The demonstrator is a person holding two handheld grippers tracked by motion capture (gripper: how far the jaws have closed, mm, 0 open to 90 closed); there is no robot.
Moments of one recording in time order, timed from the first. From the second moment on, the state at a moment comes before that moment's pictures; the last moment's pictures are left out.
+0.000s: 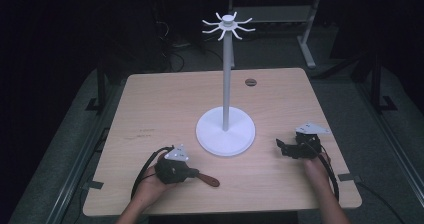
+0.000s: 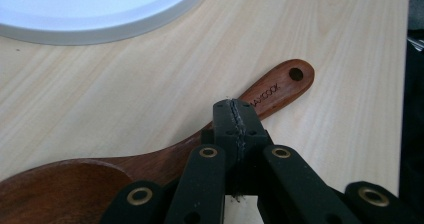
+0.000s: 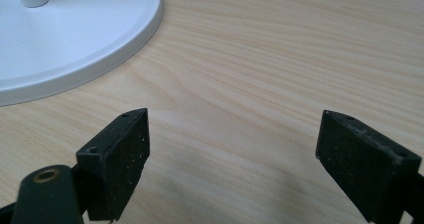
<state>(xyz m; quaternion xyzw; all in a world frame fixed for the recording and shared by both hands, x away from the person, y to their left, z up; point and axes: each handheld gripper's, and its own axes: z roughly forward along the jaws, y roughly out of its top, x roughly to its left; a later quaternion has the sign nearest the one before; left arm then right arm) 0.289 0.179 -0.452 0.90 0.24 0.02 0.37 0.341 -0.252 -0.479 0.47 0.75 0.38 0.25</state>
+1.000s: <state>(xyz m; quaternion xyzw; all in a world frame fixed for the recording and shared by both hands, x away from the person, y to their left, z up) 0.317 0.203 -0.441 0.89 0.28 0.07 0.37 0.341 -0.252 -0.479 0.47 0.75 0.38 0.25</state>
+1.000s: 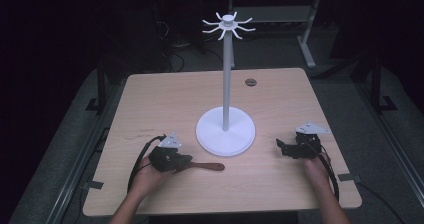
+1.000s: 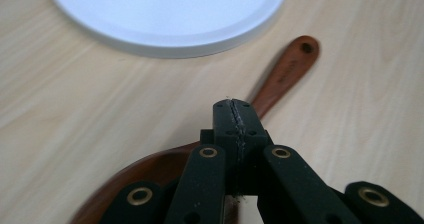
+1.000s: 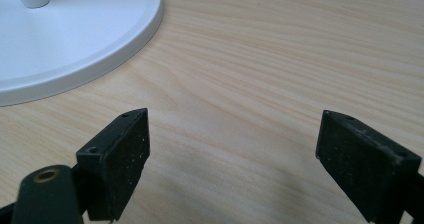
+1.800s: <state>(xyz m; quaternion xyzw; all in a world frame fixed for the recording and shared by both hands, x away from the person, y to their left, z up) 0.353 0.235 -0.453 0.88 0.34 0.10 0.32 0.341 -0.252 -0.479 0.47 0.75 0.38 0.25</state>
